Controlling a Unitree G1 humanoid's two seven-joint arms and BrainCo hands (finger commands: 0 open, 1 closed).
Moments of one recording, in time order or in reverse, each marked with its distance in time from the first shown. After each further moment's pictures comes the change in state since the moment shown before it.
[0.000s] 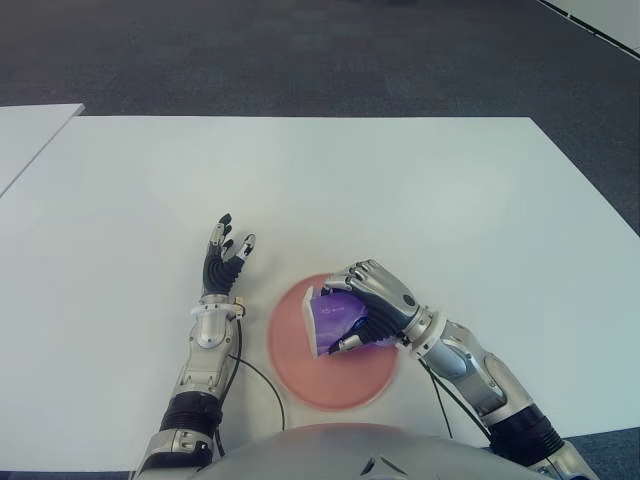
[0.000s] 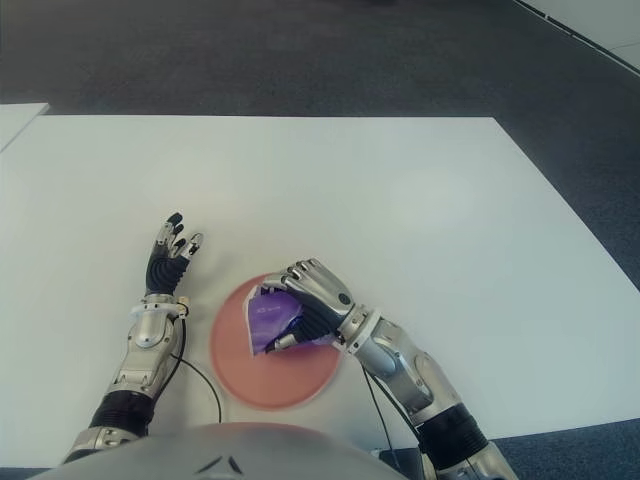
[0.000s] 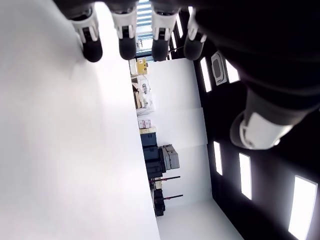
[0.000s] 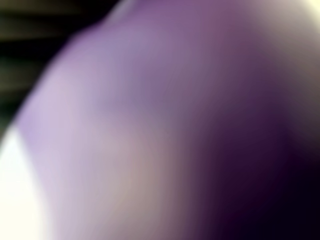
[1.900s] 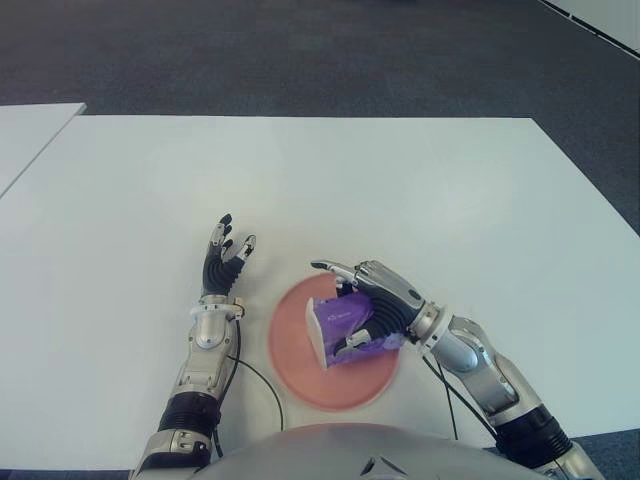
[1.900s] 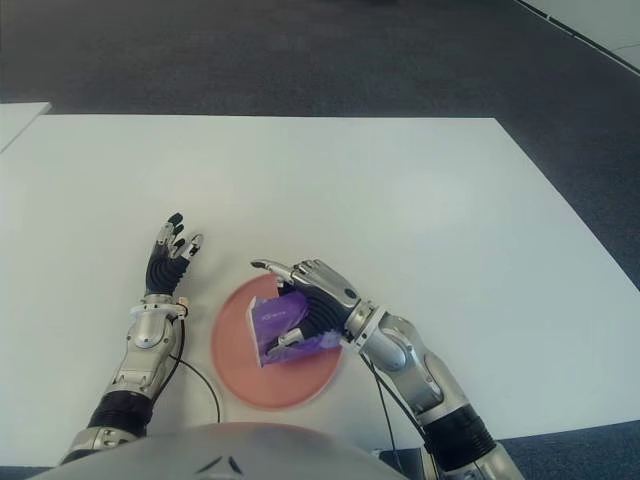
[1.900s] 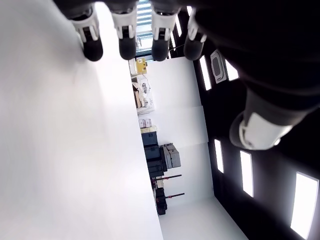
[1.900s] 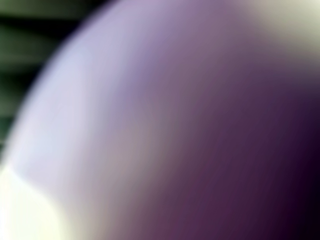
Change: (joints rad) left arm 0.000 0.009 -0.005 0.004 0.014 -0.003 0.000; right arm -0.009 -0.018 -0.026 -0.031 0.144 0.069 0.151
